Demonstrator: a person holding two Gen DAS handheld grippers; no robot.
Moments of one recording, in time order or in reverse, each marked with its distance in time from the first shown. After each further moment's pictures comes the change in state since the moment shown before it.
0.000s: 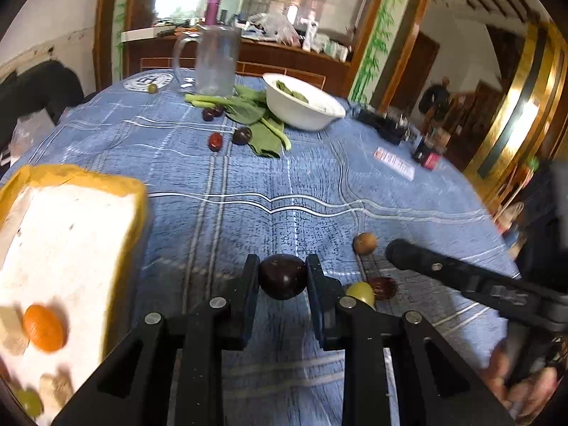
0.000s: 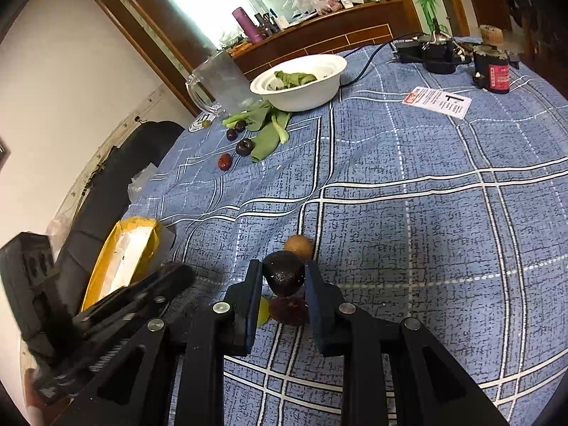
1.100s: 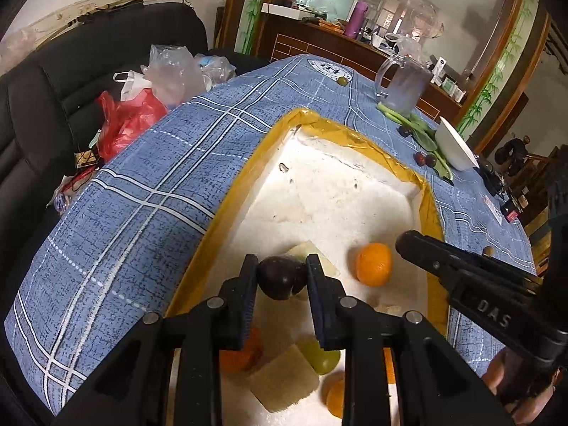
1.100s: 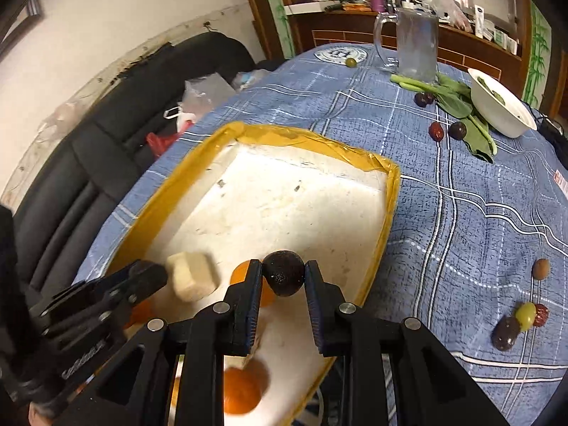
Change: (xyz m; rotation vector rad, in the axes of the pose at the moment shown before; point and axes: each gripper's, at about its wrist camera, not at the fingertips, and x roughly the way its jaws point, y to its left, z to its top) left arm -0.113 0.207 -0.043 -0.298 0.035 0.264; right arm 0.110 0.250 -0.051 -0.368 0.180 -0.047
